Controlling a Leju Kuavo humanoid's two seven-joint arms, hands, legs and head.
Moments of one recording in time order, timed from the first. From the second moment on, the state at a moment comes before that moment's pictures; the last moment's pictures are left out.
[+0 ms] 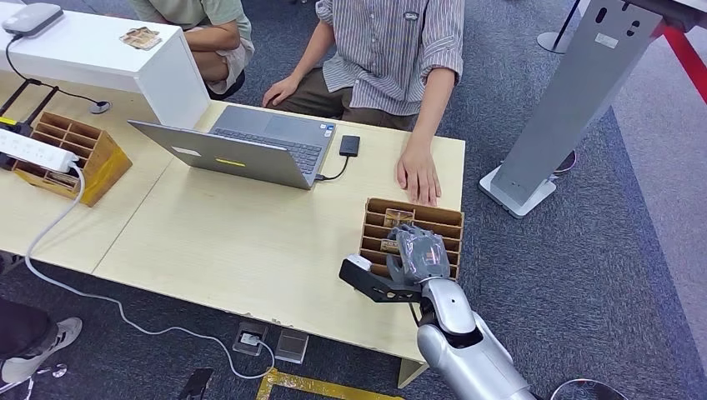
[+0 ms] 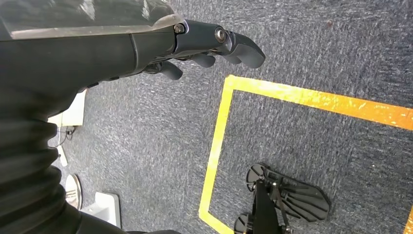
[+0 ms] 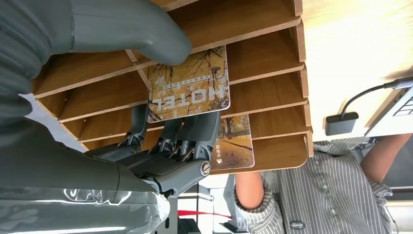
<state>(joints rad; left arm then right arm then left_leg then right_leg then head) -0.12 0.07 -0.89 -0.21 1.06 0.33 0.06 -0.55 0.07 0.79 -0.84 1.01 -0.15 0.17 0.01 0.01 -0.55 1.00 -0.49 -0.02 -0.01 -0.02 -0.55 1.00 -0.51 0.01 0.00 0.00</state>
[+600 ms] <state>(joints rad) -0.12 0.07 -0.89 -0.21 1.05 0.32 0.05 -0.54 0.07 0.78 -0.86 1.03 -0.17 0.15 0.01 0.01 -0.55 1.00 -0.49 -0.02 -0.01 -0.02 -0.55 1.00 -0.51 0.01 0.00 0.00</state>
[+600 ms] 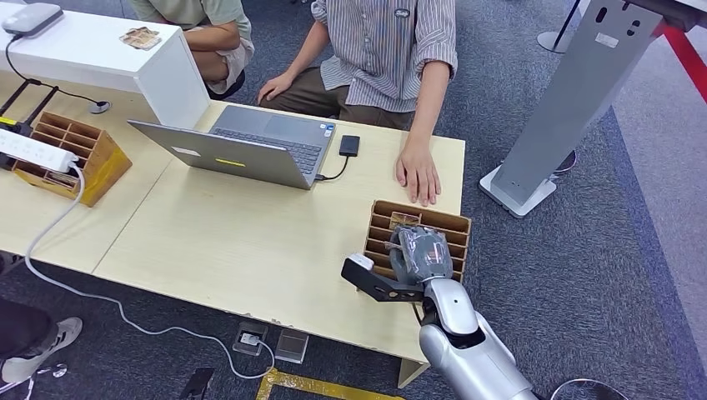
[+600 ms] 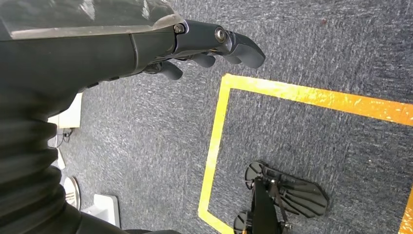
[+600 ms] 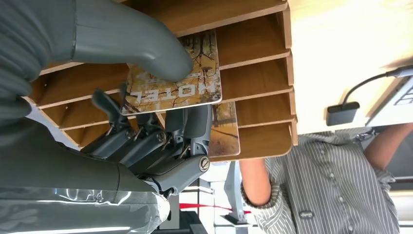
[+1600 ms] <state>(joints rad) -0.12 0.07 -0.89 -0.21 1.04 0.31 0.03 -0.60 0.00 0.70 -1.24 1.14 -0.17 0.12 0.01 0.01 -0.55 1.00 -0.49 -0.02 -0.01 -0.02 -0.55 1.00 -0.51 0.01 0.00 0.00</state>
